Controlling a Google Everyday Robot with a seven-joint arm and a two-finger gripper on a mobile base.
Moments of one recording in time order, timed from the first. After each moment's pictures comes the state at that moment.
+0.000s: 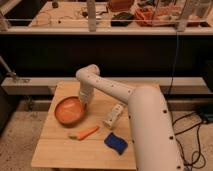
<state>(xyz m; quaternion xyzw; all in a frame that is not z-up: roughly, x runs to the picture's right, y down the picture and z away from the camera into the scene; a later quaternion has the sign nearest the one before) -0.136 0.085 0.923 -0.16 -0.36 -0.70 0.60</state>
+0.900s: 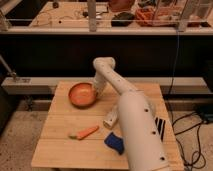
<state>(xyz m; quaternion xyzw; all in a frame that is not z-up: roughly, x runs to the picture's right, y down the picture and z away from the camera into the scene) -0.030 0.034 0.979 -0.20 -0.34 -0.59 0.70</state>
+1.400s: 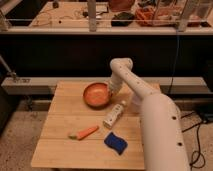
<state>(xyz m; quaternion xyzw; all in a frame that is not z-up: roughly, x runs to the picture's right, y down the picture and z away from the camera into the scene) 0.052 0.048 0.951 -0.20 -0.32 -0.59 0.72</state>
